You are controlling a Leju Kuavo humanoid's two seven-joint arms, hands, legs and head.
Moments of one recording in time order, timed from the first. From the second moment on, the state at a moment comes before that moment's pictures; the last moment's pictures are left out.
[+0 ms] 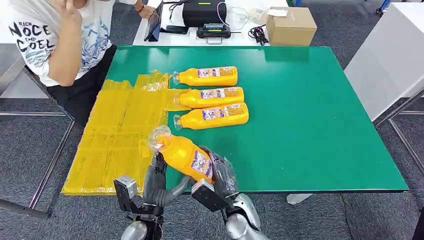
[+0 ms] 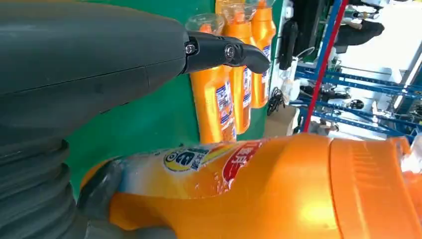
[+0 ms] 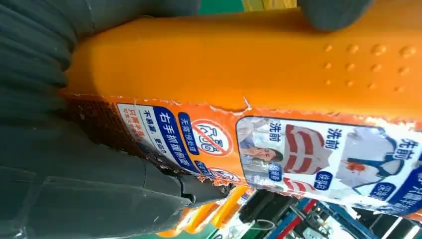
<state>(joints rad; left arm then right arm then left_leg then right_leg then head) 0.01 -0.30 -0.26 -1.21 0.09 0.12 -0.52 -0.13 0.21 0.49 -1.06 0.55 -0.38 -0.54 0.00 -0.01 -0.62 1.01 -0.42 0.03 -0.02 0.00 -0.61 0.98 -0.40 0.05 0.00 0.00</state>
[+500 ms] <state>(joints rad) 0.00 -0.30 -0.28 -1.19 0.08 0.11 -0.52 -0.16 0.24 0.54 -1.00 0.53 -0.29 -0.54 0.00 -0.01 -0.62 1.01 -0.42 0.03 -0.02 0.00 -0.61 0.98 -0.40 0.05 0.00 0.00</state>
